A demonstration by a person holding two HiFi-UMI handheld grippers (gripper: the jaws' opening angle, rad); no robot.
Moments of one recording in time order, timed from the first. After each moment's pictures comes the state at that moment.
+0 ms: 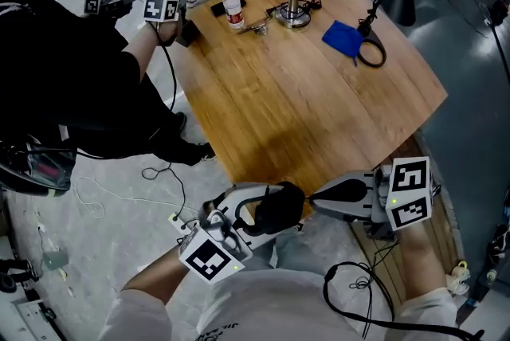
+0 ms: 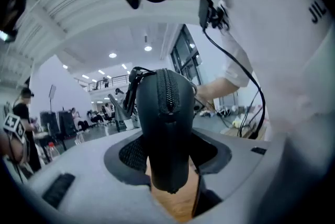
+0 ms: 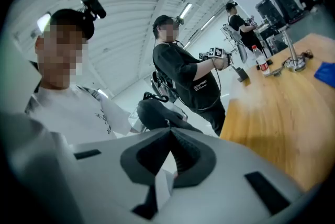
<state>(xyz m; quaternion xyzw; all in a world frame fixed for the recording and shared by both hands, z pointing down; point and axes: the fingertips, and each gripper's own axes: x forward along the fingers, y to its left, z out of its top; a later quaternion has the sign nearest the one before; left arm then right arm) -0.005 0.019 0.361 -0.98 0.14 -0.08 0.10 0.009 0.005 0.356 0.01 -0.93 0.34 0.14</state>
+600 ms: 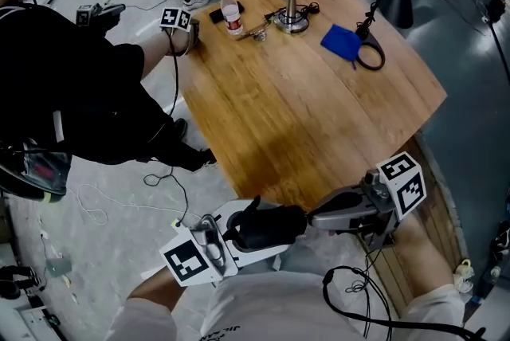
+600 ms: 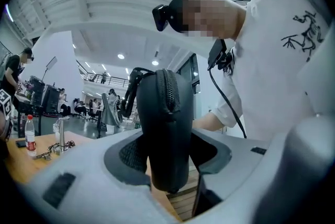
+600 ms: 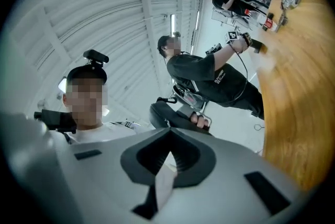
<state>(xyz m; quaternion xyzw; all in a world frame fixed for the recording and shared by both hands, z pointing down) -0.018 0.034 0.325 -1.00 0.08 0.03 -0.03 0.001 0.019 0.337 -0.13 -0.85 0.51 0.00</state>
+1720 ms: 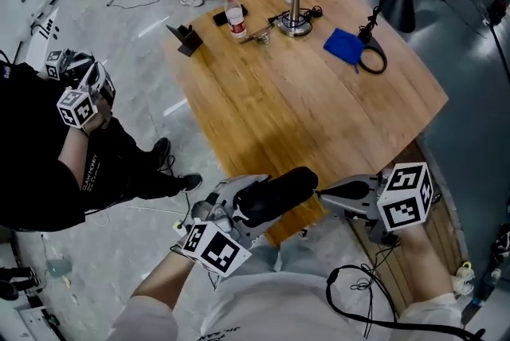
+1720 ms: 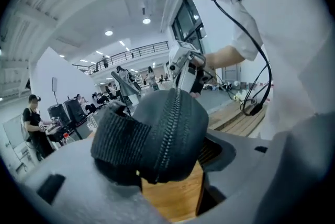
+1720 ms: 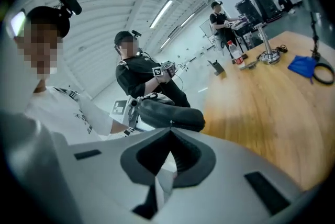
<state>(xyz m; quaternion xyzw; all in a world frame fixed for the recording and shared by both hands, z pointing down) -0.037 -0.015 0.414 -0.95 0.18 -0.24 0.09 0.021 -0.015 0.392 0.11 -0.89 0.39 0.20</state>
